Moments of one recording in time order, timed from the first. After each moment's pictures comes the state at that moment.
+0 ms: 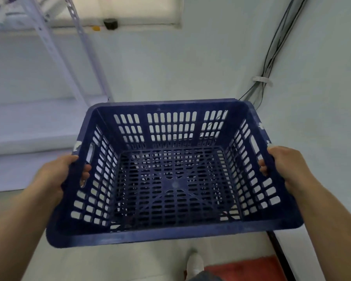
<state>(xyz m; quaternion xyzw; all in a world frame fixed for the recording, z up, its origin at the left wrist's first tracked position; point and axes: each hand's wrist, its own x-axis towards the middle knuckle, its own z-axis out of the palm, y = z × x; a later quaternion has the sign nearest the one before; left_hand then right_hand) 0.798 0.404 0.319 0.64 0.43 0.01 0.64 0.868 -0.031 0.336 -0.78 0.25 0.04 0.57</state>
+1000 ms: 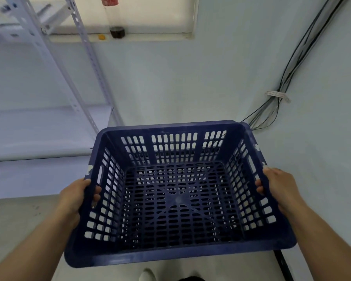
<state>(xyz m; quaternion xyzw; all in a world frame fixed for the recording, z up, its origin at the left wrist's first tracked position) 0.864 0.407 0.274 0.62 0.46 0.03 0.63 0.960 -0.011 0.278 -0.81 0.24 0.06 0.54</state>
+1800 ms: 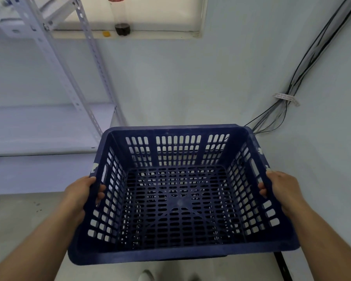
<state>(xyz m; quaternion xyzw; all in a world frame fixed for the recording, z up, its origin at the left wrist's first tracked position) 0.885 0.411 0.269 0.60 0.49 0.03 0.64 0.985 -0.007 0.270 -0.81 0.26 0.08 0.52</state>
